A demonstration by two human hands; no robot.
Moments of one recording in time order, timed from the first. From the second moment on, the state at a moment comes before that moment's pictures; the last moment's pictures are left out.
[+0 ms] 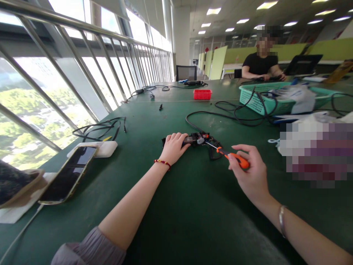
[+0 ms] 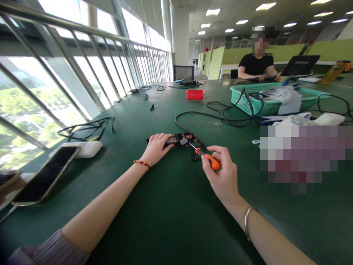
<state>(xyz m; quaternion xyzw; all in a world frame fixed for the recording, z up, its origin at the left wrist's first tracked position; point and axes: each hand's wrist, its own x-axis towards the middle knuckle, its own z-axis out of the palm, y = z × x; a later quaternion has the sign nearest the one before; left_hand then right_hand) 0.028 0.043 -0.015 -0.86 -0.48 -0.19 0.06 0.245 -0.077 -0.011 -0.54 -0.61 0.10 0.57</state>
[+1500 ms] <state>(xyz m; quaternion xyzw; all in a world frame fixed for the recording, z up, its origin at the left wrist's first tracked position) 0.029 0.042 -0.015 -0.85 -0.48 -0.20 0.07 0.248 -0.075 -0.013 -0.56 -0.53 0.17 0.62</state>
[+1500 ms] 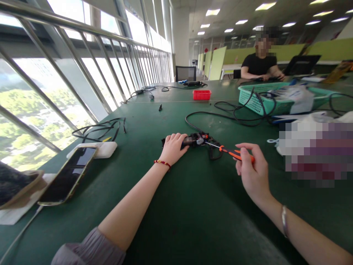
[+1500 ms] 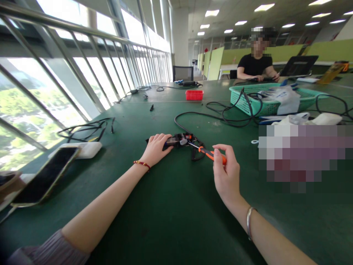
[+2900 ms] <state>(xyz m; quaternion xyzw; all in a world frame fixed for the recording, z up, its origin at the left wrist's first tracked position) 0.028 0.041 -0.013 -0.86 -0.47 -0.20 0.06 0.245 -0.077 -0.010 -0.56 -0.57 0.14 0.59</state>
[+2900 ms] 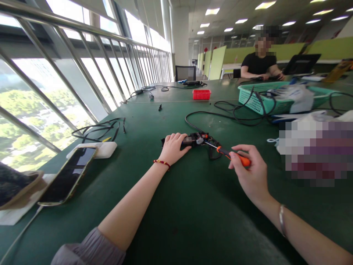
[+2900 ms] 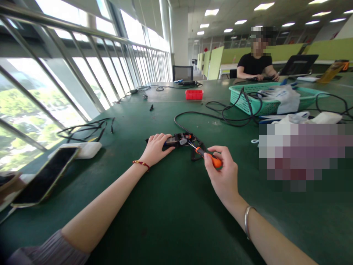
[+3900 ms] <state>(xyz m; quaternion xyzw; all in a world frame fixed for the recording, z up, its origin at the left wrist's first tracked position) 0.029 0.042 -0.013 -0.85 -0.48 -0.20 0.06 0.247 -0.073 -0.014 -0.53 -0.56 0.08 0.64</state>
